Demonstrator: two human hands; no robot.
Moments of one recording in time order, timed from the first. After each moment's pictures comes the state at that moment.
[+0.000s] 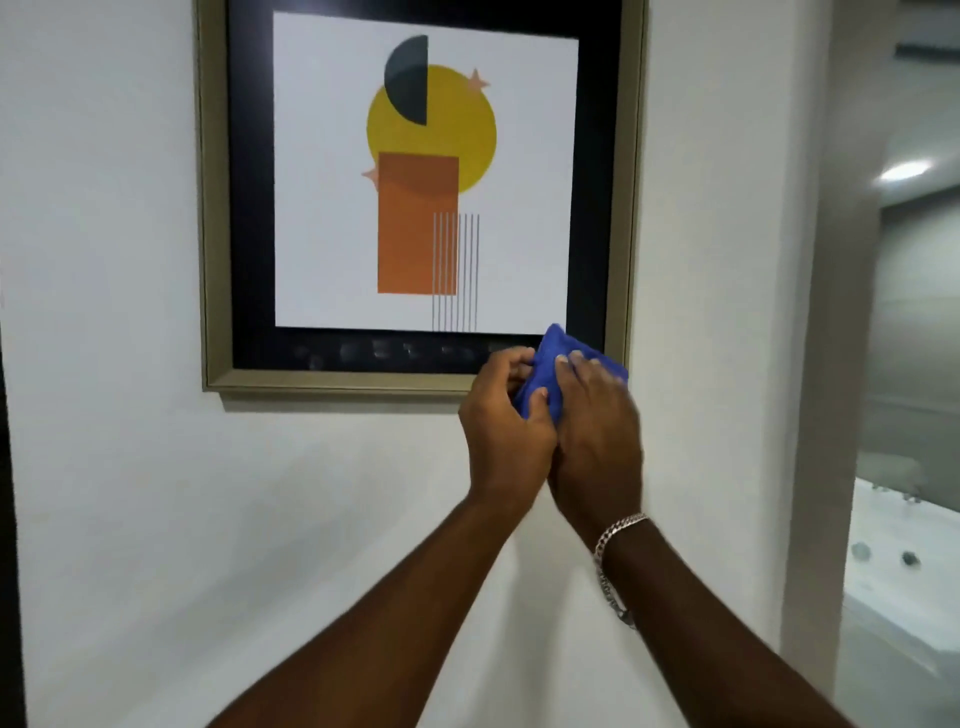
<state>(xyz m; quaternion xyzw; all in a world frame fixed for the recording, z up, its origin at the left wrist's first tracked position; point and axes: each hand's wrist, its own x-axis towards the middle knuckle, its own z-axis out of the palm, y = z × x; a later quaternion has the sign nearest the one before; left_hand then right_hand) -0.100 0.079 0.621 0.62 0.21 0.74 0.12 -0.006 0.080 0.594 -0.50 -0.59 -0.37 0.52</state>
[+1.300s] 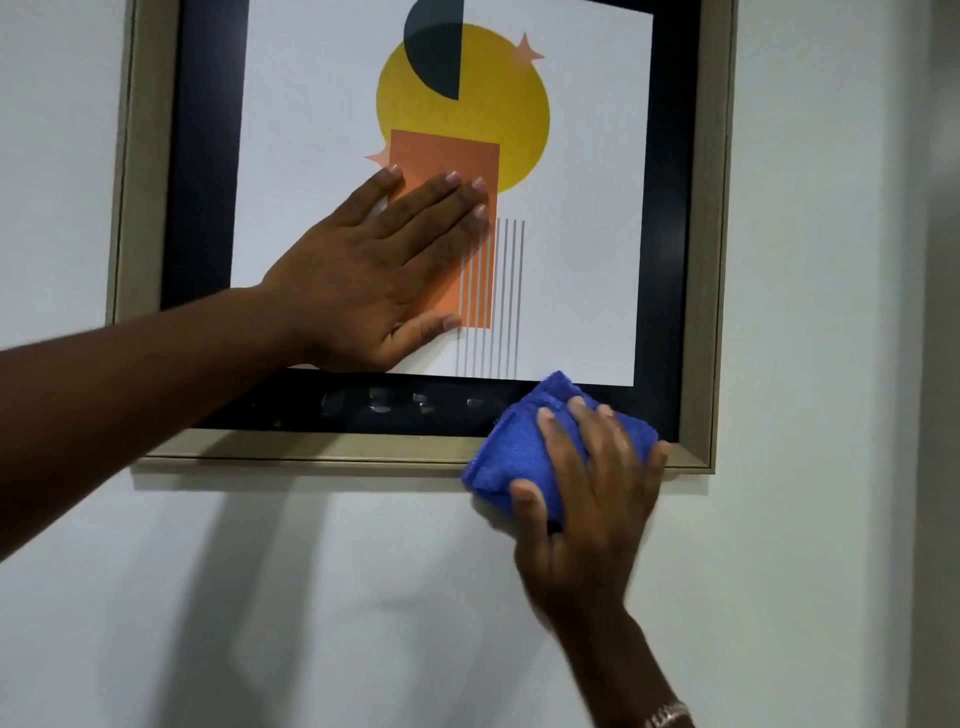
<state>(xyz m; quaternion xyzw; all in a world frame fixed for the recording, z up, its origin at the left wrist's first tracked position) -0.261 0.202 0.778 0.69 0.20 0.31 -0.62 -0.050 0.174 0.589 -0.39 -0.51 -0.45 0.62</state>
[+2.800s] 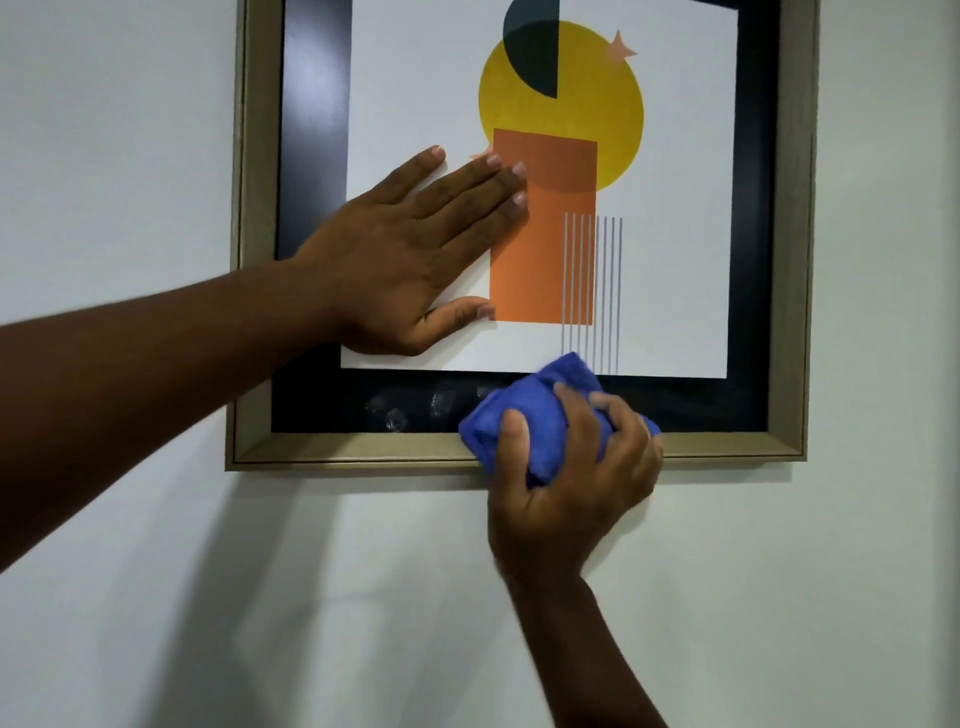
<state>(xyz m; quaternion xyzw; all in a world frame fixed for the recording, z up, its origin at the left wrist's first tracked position) -0.318 0.216 0.796 0.71 0.15 0.29 -0.62 -0.161 0.195 0.610 -0.41 -0.37 -0.38 0.74</state>
